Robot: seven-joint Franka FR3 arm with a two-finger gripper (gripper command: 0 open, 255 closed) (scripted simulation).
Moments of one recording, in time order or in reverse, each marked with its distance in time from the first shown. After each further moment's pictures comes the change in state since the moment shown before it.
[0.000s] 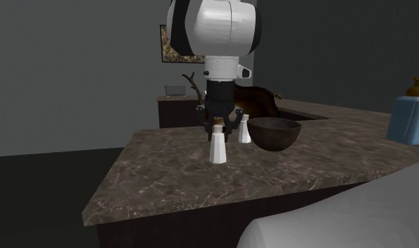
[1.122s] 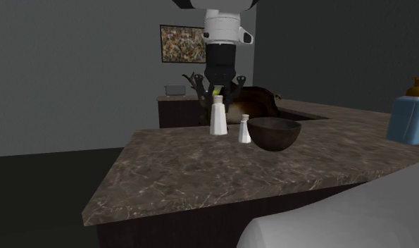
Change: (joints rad) arm -0.011 -0.002 -0.026 0.218 -0.022 -0.221 0.008
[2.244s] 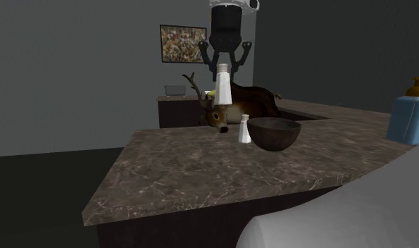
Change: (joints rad) arm -0.021 0.069 -0.032 0.266 -0.030 -0.200 -0.010
